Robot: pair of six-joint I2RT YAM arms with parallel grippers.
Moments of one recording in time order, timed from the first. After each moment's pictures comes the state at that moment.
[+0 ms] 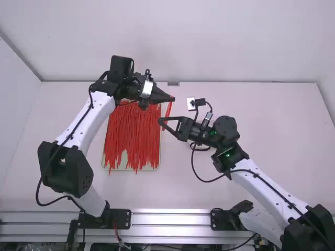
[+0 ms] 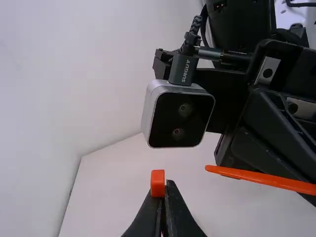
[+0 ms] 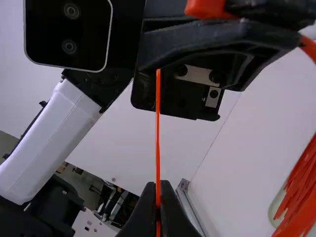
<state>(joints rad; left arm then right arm) -0.18 1.72 1.57 -0.59 1.53 1.13 0.55 1.17 0.68 0.59 -0.74 1.09</state>
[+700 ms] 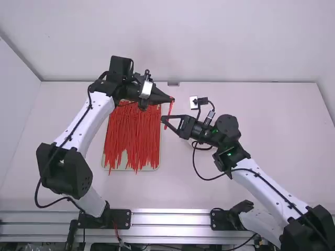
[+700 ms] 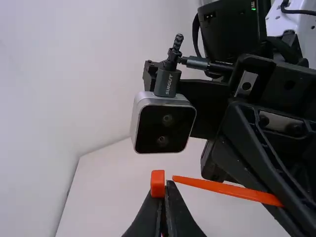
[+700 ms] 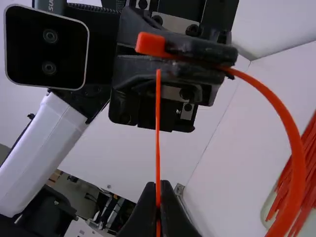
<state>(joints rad) -0.18 1.71 1.57 -0.62 1.53 1.14 0.52 1.17 0.68 0.57 -0.73 1.09</state>
